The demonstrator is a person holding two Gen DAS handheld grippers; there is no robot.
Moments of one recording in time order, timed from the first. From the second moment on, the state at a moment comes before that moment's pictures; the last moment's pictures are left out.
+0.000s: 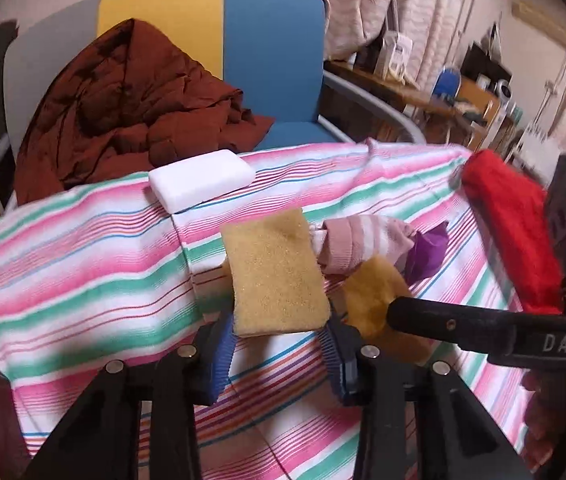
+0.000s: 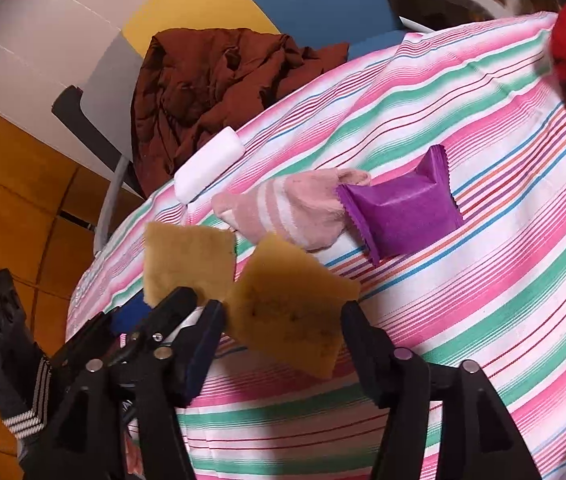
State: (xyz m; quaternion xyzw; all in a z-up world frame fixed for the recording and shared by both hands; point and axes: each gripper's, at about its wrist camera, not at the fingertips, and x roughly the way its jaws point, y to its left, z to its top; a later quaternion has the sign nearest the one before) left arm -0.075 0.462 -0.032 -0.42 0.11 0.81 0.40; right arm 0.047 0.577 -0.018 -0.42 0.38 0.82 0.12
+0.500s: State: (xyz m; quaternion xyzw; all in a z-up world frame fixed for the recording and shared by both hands) left arm -0.041 0.396 -0.037 -0.40 0.05 0.82 0.39; right arm 0.026 0.556 -0.026 -0.46 0.30 0.83 0.11
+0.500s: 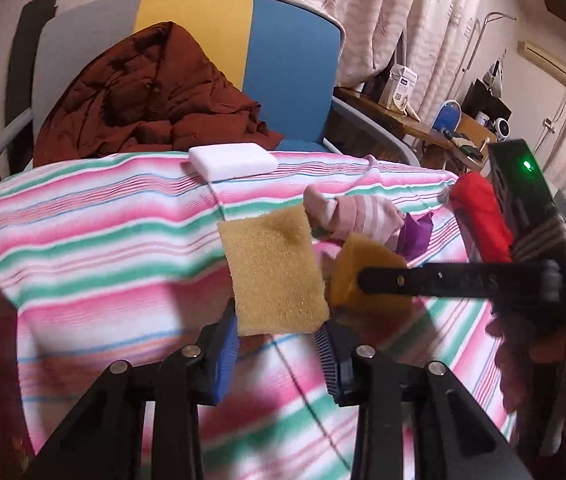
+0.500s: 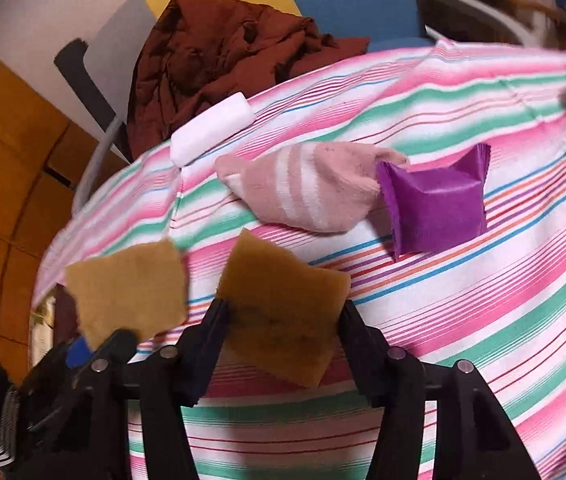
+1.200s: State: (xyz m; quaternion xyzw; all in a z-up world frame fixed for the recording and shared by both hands) left arm -0.010 0.338 -0.049 -0.43 -0.01 0.82 0.38; right arm 0.028 0.550 -0.015 -0.42 0.32 0.84 0.12
